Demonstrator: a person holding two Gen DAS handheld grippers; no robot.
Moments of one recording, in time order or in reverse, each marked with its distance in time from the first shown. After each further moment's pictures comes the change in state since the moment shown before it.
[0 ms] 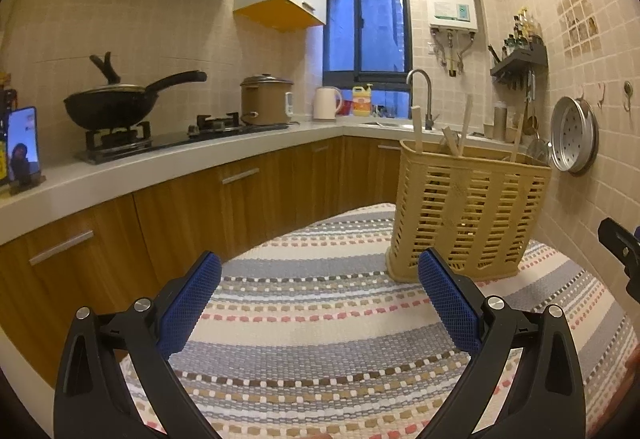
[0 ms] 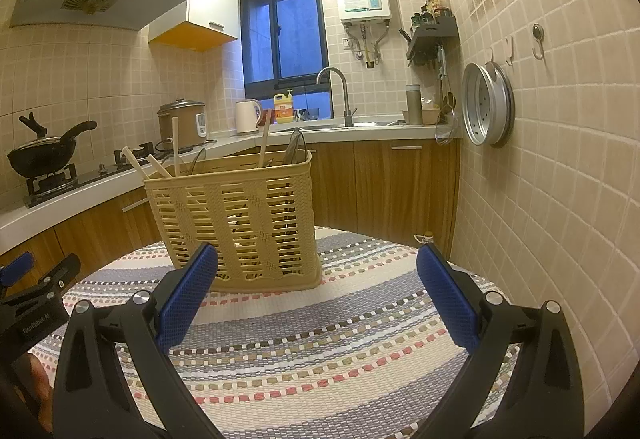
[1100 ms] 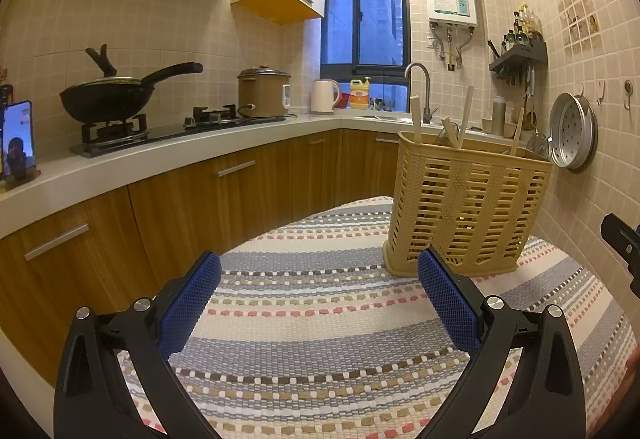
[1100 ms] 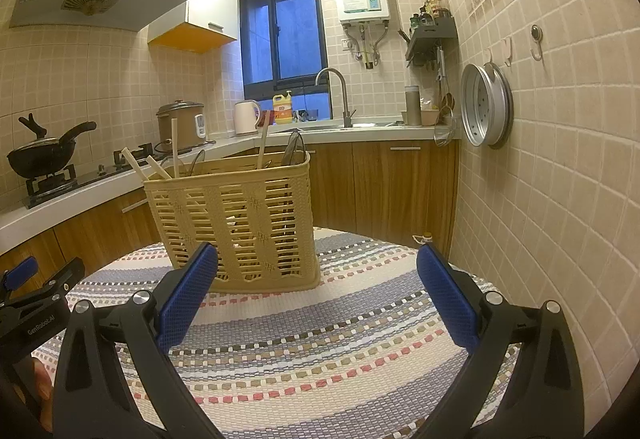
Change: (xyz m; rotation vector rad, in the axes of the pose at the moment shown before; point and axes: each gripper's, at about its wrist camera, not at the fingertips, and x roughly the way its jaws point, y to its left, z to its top) left arm 0.005 -0.005 -0.004 -0.002 0.027 -0.010; right arm -0.002 0.000 0.001 -0.003 -0.003 -0.004
